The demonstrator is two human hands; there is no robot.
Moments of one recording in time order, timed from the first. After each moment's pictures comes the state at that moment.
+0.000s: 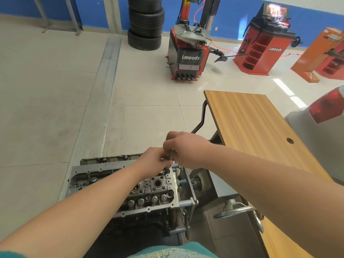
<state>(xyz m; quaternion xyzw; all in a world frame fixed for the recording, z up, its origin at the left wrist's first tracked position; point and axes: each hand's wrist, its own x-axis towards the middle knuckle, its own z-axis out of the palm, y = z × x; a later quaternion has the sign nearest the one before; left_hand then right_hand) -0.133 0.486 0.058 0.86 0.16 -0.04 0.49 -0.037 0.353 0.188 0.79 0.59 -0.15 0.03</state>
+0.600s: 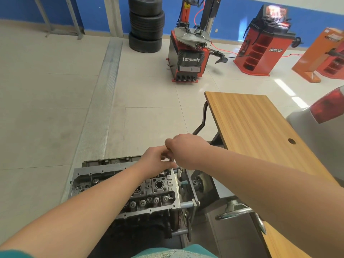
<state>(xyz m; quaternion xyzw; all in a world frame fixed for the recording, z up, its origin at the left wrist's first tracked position) -0.131 0.487 0.057 0.84 0.18 -0.01 0.51 -0.046 0.363 0.183 0.82 0.54 -0.12 0.12</state>
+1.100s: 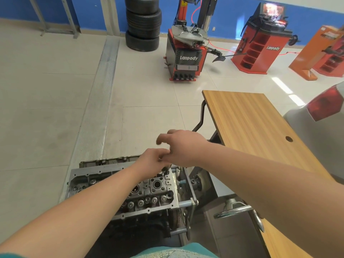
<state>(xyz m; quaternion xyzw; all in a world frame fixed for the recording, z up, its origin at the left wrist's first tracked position) -0.129 0.491 0.048 0.86 0.15 -0.03 0.48 -0.042 0.363 0.188 0.83 0.54 -0.13 0.04</state>
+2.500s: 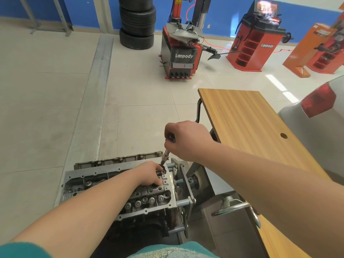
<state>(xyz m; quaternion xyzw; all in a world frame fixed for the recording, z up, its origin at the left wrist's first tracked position) -0.120 0.494 0.002 0.88 0.19 -0.25 0.36 -0.036 0.352 0.195 0.87 0.49 -0.02 -0.08</state>
